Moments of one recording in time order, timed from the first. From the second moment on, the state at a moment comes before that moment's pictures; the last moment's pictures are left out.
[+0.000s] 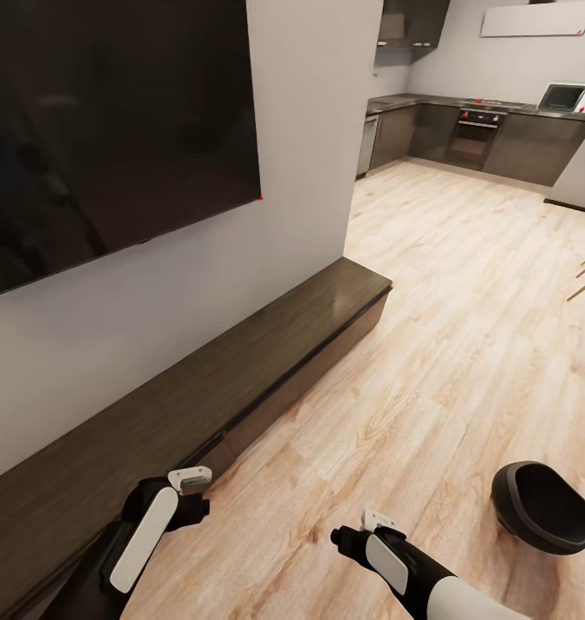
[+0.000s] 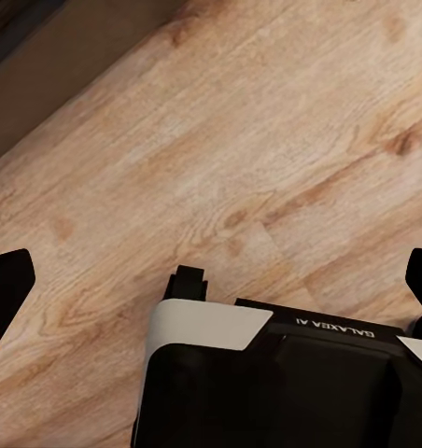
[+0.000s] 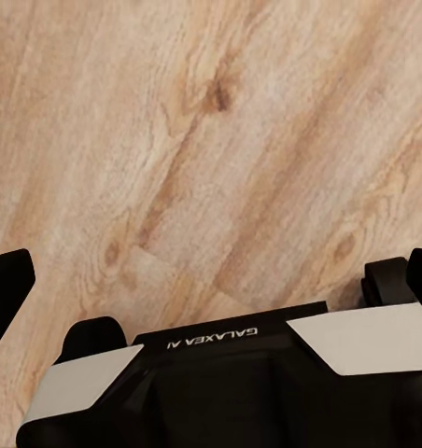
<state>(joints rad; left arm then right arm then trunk) -0.37 0.07 -0.20 -1.27 0.72 0.98 0.68 -0.61 0.04 0.61 -0.33 -0.98 0.25 -0.20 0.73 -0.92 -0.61</state>
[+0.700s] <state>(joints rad) -0.37 0.07 -0.21 -1.27 0.71 0.98 0.67 -0.61 0.04 0.61 -0.33 -0.98 0.25 -0.21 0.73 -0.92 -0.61</state>
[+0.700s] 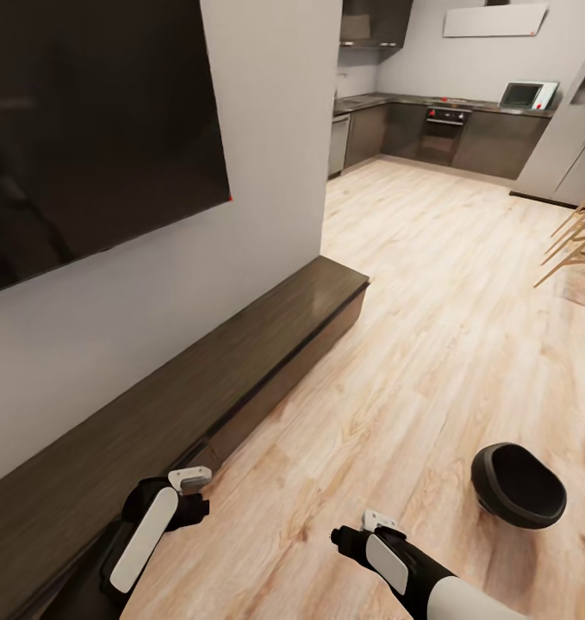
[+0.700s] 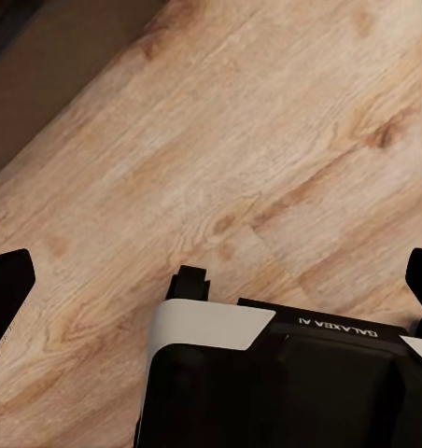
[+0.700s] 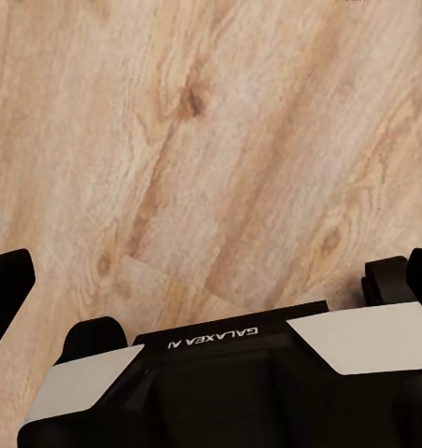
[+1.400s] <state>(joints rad) -0.37 0.07 -0.21 -1.27 0.71 0.98 0.67 -0.61 0.04 0.58 -0.31 -0.98 0.25 -0.20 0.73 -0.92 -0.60</state>
